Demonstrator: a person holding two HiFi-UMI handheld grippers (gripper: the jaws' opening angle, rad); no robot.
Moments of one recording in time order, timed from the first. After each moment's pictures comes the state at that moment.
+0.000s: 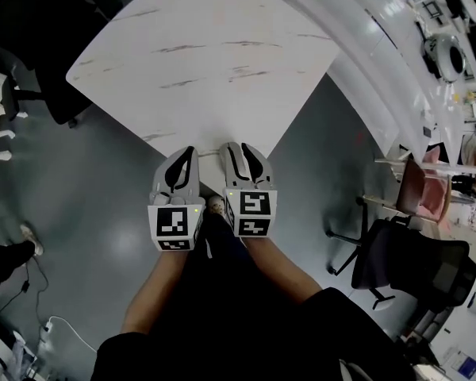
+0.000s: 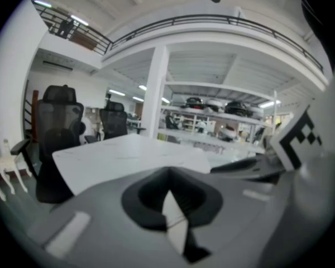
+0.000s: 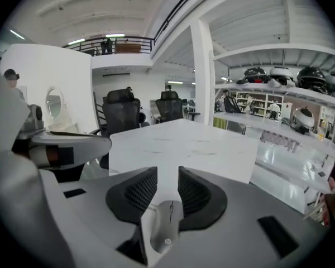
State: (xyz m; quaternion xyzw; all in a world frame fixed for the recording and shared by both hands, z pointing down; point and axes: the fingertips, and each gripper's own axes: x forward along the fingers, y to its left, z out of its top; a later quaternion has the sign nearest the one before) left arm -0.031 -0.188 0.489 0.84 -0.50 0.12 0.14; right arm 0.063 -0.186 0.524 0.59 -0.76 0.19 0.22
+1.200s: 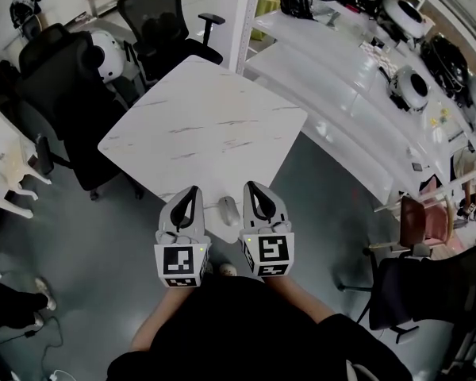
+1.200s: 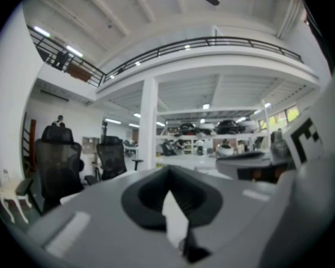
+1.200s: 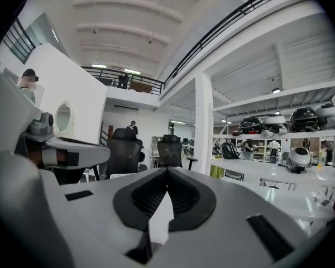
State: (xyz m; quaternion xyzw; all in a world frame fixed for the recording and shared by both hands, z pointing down) left arm -0.019 -0.147 0.325 0.85 -0.52 0.05 0.02; right arm 0.094 -0.147 0.332 0.61 -0.79 0.01 0.08
